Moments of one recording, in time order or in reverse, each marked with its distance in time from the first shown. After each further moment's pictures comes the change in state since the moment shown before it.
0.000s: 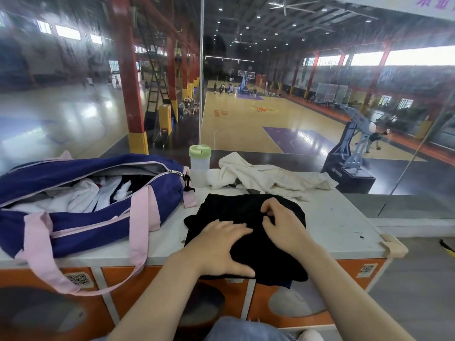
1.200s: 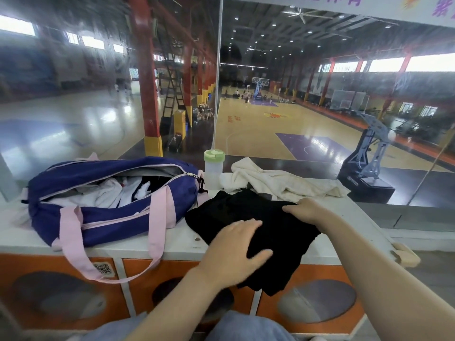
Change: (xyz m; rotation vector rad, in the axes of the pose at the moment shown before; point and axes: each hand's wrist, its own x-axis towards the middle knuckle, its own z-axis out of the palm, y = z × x) left_hand -0.027 0.038 0.006 -0.148 0.412 -0.067; right_hand 0.045 0.011 -0.044 0.090 -0.280 0.571
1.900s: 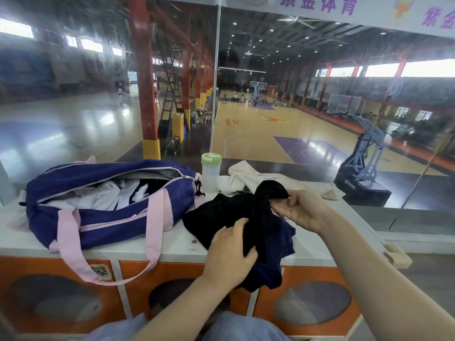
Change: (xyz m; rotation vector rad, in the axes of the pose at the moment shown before) left_hand 0.003 0.000 0.024 -0.053 0.229 -0.143; right_hand -0.029 -0.022 -0.006 1.275 -0.347 -0.042
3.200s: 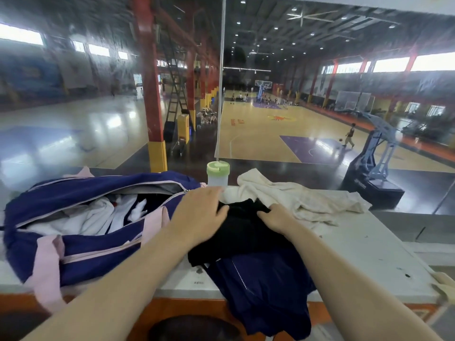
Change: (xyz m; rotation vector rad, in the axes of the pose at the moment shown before) left_hand 0.124 -0.070 -0.072 0.379 -0.067 0.064; right_hand 0.135 0.044 0.021 -1.303 0.272 -0.138
